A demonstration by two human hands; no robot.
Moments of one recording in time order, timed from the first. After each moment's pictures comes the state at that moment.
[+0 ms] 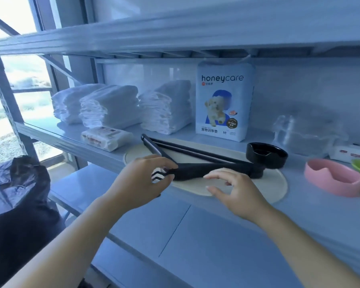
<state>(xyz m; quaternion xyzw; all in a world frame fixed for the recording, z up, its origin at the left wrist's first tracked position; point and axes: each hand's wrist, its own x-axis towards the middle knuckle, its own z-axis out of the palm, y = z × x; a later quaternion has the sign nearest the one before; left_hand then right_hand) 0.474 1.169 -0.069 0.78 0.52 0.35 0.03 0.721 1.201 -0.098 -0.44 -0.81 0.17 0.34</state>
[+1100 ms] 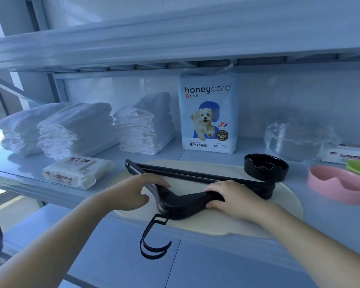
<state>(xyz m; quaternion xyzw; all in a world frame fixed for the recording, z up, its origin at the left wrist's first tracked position) 0.414 1.318 -0.067 0.87 0.45 0.15 0.17 0.697 1.297 -0.092 -0.52 -0.84 0.07 0.16</state>
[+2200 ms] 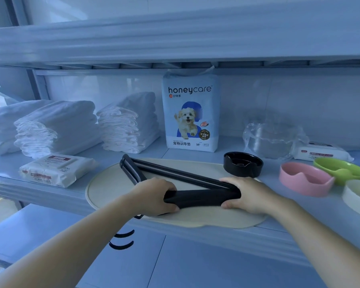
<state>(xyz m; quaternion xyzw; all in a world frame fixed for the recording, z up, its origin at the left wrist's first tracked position) 0.507 1.296 -0.071 0.88 0.47 0.04 0.03 0.774 1.266 -0.083 -0.66 -0.74 0.07 0.11</state>
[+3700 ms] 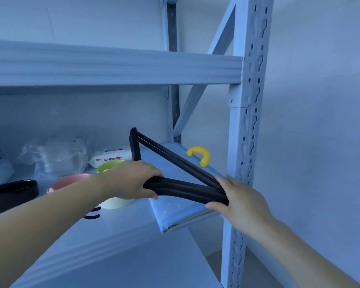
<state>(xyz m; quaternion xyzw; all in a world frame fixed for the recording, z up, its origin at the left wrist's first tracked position) 1.004 1.112 0.002 0.99 0.09 0.04 -0.13 1.155 0.894 -0.058 -0.85 -0.48 -0.13 0.18</state>
